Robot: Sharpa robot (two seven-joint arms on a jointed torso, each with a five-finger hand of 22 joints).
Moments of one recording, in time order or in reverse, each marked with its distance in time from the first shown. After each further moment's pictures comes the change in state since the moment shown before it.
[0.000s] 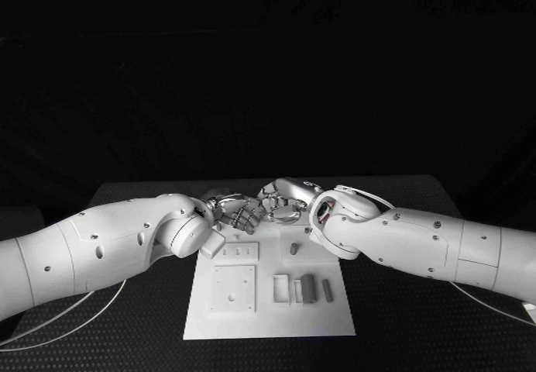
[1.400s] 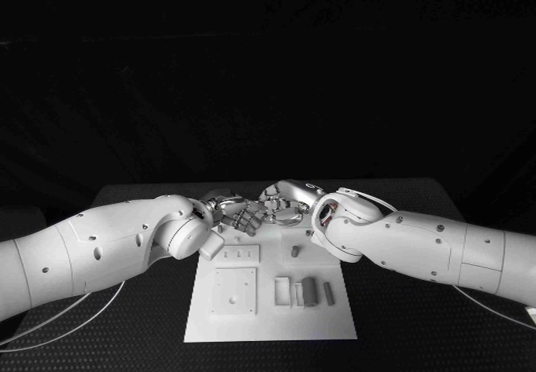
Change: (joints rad) left arm 0.003 -0.013 0.001 0.004 0.000 0.032 0.030; left_hand 0.102 0.115 -0.046 -0.030 -0.484 -0.053 0.021 0.020 -0.055 -0.044 0.016 0.023 -0.065 -0.037 0.016 0.039 -0.074 0.007 -0.003 0.018 0.027 -0.061; right arm 0.000 -0.003 0.001 0.002 0.001 -0.006 0.009; right_hand -0.001 0.001 -0.003 0.003 0.000 -0.003 0.003 0.004 0.000 -0.004 0.003 0.000 0.000 -0.006 0.002 0.000 -0.003 0.005 0.000 0.000 0.000 0.000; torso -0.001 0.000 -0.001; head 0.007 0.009
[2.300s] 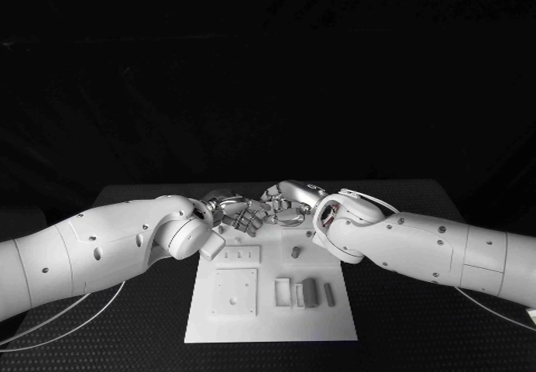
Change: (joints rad) left arm 0.001 -0.004 0.001 0.005 -0.001 0.001 0.006; left_hand -0.055 -0.080 -0.088 0.046 0.000 -0.049 0.021 0.001 -0.011 -0.019 0.014 -0.015 -0.025 -0.030 0.012 0.008 -0.026 0.001 -0.007 0.007 0.013 -0.013; right arm -0.001 -0.003 0.000 -0.003 0.000 -0.007 0.008; right_hand 0.000 0.000 0.001 0.001 0.000 -0.003 0.003 -0.001 -0.001 -0.004 0.003 0.000 0.000 -0.005 0.001 0.000 -0.001 -0.001 -0.001 -0.002 0.000 0.000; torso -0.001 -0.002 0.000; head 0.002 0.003
